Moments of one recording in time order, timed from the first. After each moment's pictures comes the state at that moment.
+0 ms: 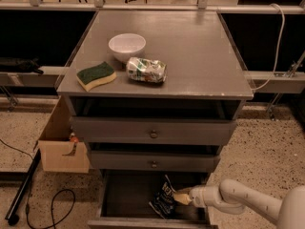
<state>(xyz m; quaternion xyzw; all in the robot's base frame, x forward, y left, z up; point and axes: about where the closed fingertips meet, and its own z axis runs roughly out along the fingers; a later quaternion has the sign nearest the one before) 0.501 -0.117 0.258 -0.26 0.85 0.38 0.26</state>
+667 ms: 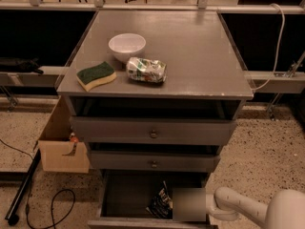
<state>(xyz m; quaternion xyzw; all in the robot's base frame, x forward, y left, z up) 0.481 -0.100 0.205 -0.26 0.84 0.41 0.24</state>
